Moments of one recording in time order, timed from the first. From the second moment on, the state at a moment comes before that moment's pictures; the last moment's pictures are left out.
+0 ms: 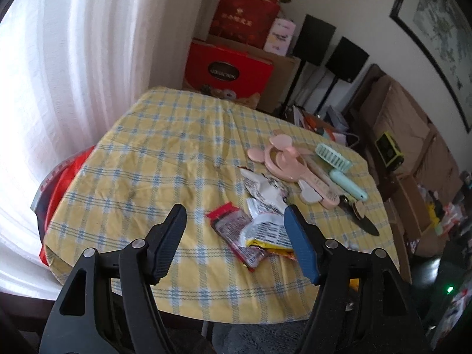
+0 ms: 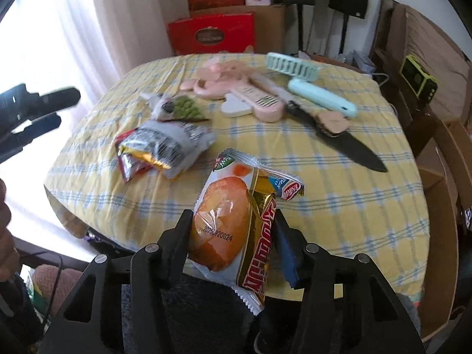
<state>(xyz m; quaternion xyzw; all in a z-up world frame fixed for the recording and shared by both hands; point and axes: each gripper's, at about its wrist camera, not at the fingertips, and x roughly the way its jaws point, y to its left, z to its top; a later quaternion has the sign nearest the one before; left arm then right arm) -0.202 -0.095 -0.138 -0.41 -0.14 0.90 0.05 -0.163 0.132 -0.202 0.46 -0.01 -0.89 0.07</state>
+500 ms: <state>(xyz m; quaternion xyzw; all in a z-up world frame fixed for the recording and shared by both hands) -0.214 -0.018 -0.155 -0.43 -0.08 0.89 0.13 -0.155 0.176 -0.196 0.45 -0.04 -0.89 0.06</state>
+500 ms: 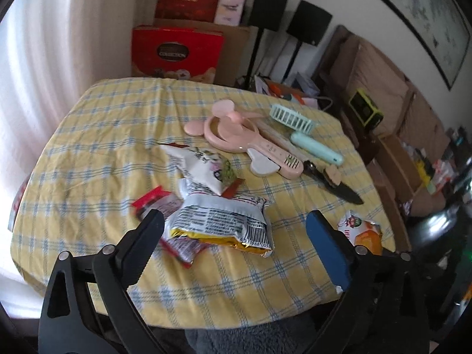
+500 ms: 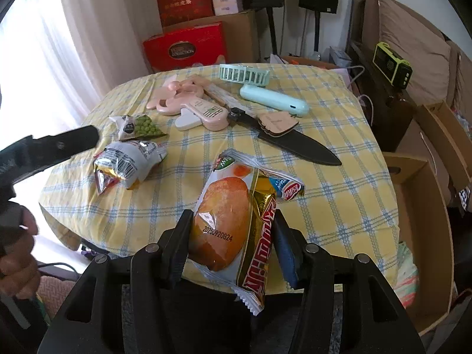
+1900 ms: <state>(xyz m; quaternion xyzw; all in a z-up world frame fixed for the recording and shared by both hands) -0.218 0.001 -0.190 -0.43 0.00 0.90 0.09 -0.146 0.168 -0.192 0.44 -0.03 -0.89 0.09</state>
